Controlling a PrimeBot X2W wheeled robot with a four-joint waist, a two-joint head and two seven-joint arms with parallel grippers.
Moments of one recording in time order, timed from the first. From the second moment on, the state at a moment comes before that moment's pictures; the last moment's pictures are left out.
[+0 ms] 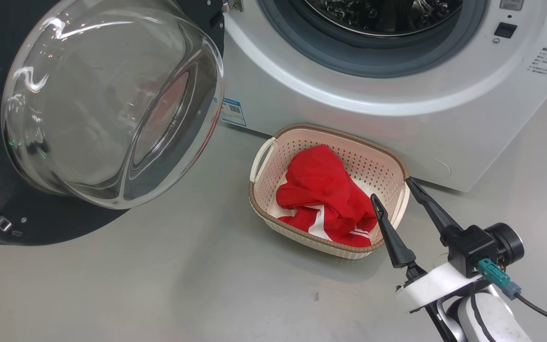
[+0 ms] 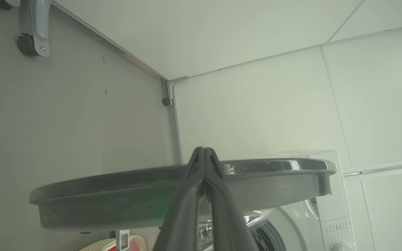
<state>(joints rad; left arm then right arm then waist) -0.10 0.41 0.33 0.16 -1.95 -0.02 0.18 -0.06 -0.12 0.30 0.06 0.17 0.08 -0.20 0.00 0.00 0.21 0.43</state>
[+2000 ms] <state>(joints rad) -0.15 0.41 0.30 0.27 -2.08 -0.12 0.57 -0.10 -0.12 0.31 0.06 0.17 0.08 -0.20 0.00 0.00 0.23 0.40</state>
